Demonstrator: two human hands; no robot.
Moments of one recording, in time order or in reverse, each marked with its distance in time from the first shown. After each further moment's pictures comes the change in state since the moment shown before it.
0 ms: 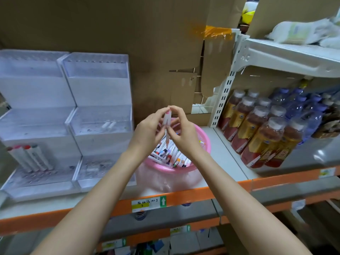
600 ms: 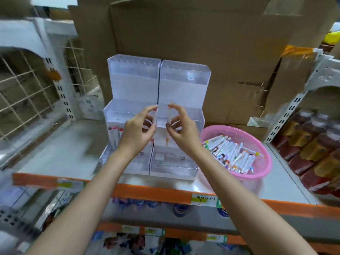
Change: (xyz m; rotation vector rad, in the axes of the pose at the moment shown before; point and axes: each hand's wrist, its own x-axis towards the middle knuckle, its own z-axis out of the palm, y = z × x) left_hand -0.091 -0.052 -0.185 0.175 0.260 -0.172; right_hand 0.010 -0.108 0.148 0.165 -0.140 -0.175
